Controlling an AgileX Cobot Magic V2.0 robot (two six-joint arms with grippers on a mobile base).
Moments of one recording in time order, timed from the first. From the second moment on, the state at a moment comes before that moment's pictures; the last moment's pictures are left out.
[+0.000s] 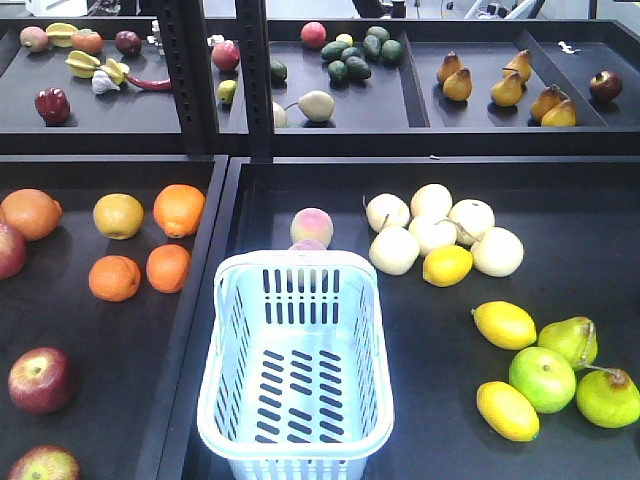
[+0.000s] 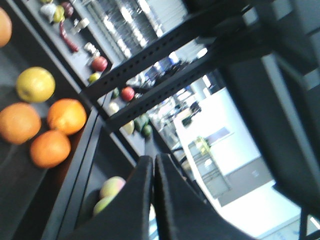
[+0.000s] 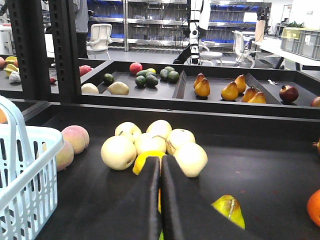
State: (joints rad) left arm 0.02 -0.01 0.02 -0.38 0.02 -0.66; right arm 0.08 -0.01 0.03 -0.12 0.11 0.02
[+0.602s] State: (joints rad) left arm 0.02 -0.01 -0.08 -0.48 -0.05 -0.76; right arm 0.08 -0.01 0.03 -0.12 0.11 0.02
